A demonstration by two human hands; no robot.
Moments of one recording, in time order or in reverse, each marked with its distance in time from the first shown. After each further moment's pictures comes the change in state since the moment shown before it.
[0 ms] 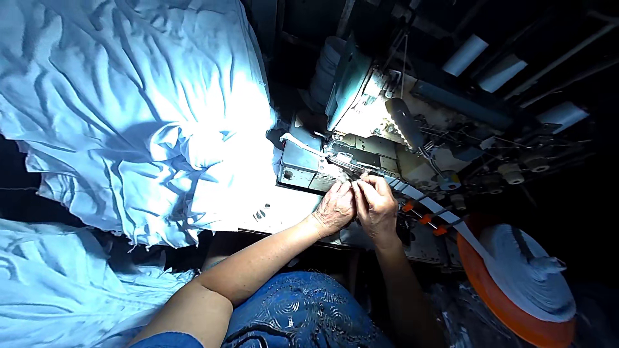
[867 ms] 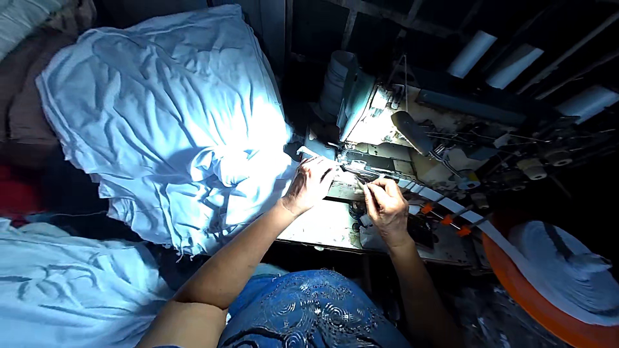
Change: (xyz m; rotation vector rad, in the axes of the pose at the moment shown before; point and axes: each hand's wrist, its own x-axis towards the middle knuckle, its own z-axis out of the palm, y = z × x) left_hand 0.035 -0.081 -0.105 -0.184 -0.127 -0.232; right_hand 0.003 -0.005 0.015 0.000 0.053 -0.019
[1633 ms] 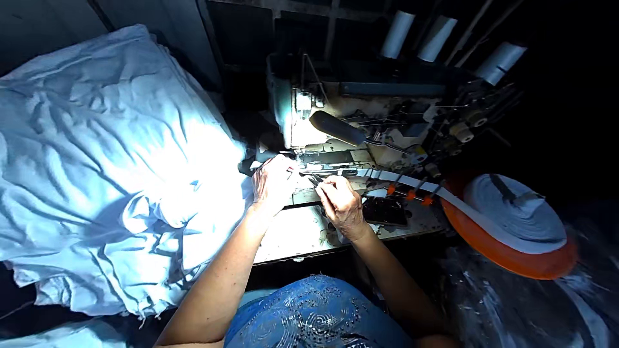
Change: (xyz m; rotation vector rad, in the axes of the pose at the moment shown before) left_hand 0.028 -0.002 0.019 0.124 -0.105 -0.147; right_hand -0.008 -0.010 0.018 0.102 0.066 0.060
